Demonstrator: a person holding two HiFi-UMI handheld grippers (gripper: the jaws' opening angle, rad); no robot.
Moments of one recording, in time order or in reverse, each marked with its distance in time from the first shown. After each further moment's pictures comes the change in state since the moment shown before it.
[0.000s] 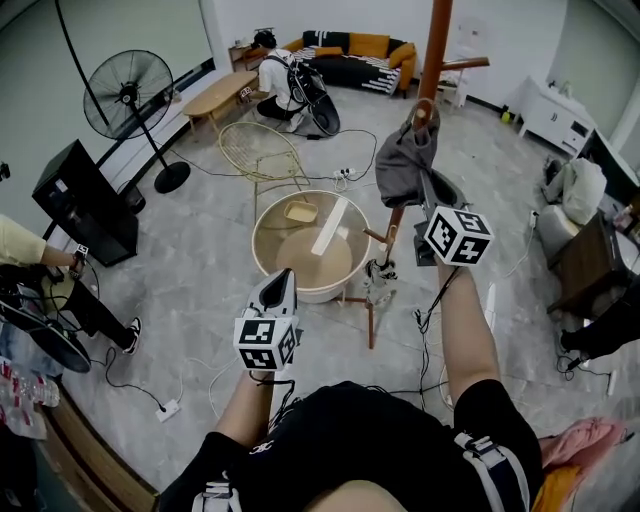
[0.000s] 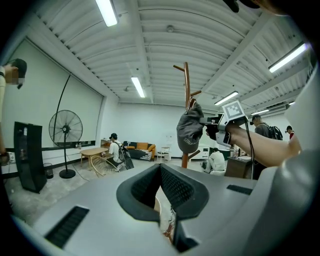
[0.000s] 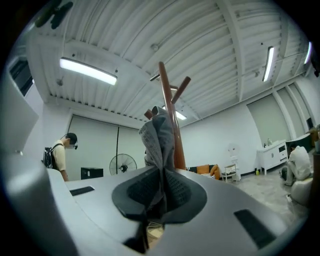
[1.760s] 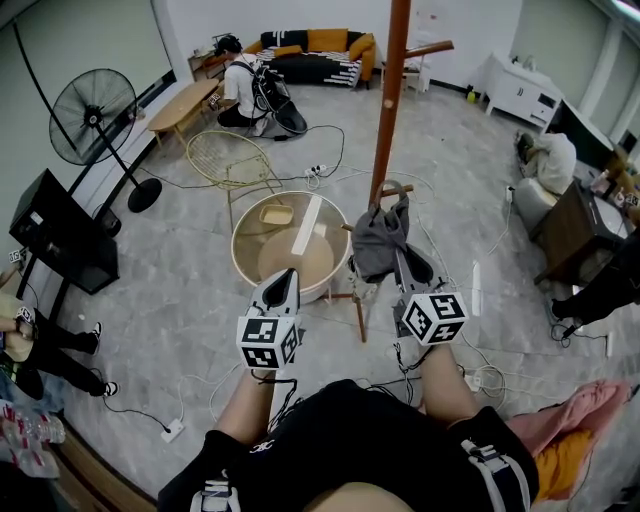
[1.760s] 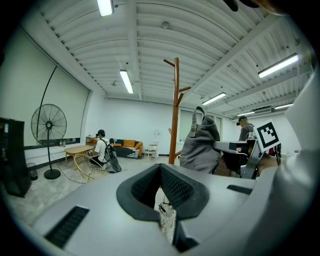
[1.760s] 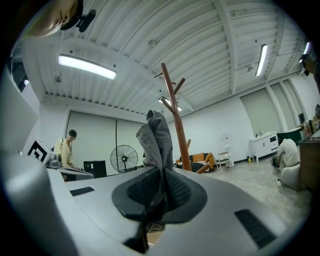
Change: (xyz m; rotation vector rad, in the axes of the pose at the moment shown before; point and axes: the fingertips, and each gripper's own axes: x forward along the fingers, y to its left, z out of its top) left arm 0.035 -0.037 -0.005 0.026 0.032 -0.160; right arm -0.126 0.034 -0.102 0.046 0.096 -0.053
